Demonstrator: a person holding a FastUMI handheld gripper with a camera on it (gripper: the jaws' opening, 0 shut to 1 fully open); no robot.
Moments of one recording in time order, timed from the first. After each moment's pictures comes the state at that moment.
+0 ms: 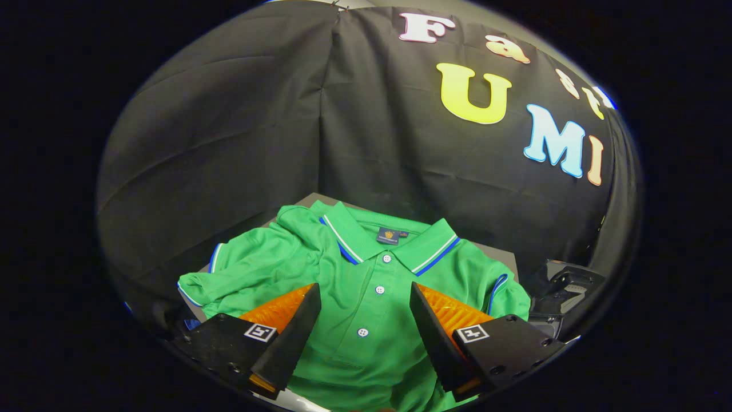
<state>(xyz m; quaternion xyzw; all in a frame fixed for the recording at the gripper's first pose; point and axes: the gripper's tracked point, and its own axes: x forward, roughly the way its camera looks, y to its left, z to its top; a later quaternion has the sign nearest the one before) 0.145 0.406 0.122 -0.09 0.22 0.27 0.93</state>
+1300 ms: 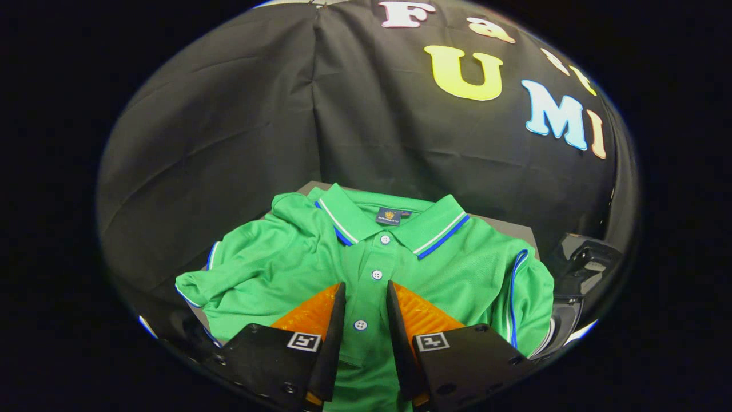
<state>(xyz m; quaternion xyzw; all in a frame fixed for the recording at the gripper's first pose) 0.145 0.412 0.109 -0.03 0.25 0.28 0.93</state>
